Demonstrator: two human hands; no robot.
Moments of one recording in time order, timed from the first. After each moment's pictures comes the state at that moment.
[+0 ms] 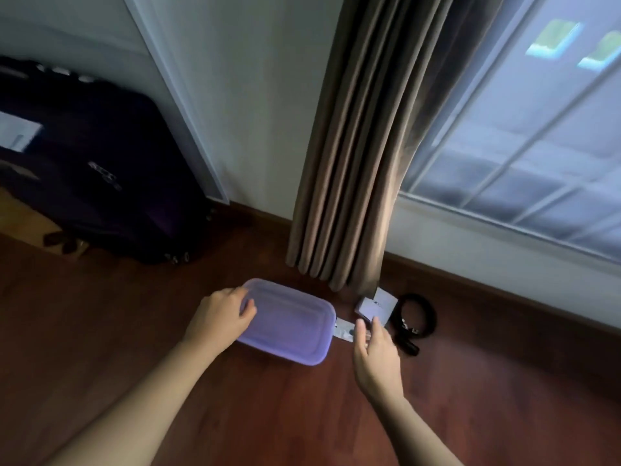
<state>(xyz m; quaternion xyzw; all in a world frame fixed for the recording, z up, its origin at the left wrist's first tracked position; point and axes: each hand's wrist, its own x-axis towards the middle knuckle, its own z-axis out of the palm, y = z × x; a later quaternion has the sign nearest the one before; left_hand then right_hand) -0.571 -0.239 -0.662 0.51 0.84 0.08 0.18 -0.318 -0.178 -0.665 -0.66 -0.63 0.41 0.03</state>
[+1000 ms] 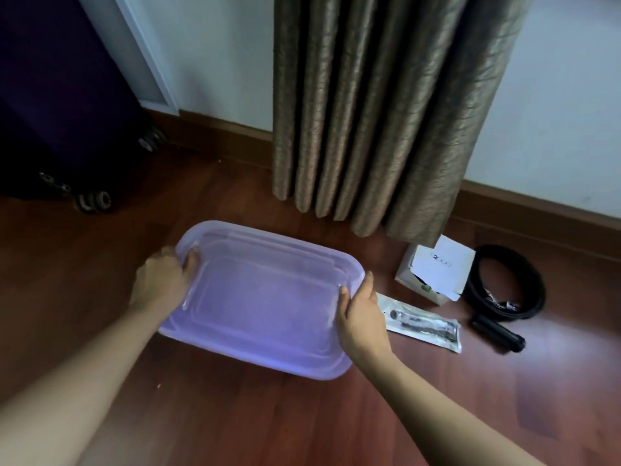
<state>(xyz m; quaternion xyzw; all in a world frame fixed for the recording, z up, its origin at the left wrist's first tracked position) -0.640 -0.228 -1.048 0.36 0.92 0.13 0.13 -0.364 -0.152 -1.048 -0.64 -0.67 0.37 0.08</state>
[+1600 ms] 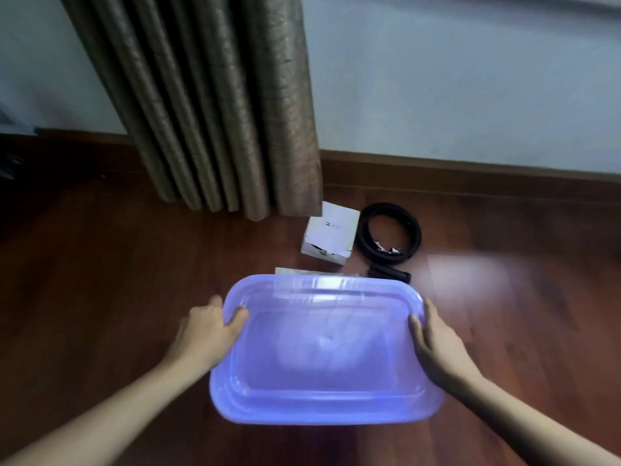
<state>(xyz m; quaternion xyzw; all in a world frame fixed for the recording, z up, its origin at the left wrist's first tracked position) -0.443 -0.216 -1.032 0.51 0.81 0.06 0.28 -0.110 -0.186 -1.017 -0.74 -0.59 0.32 0.03</state>
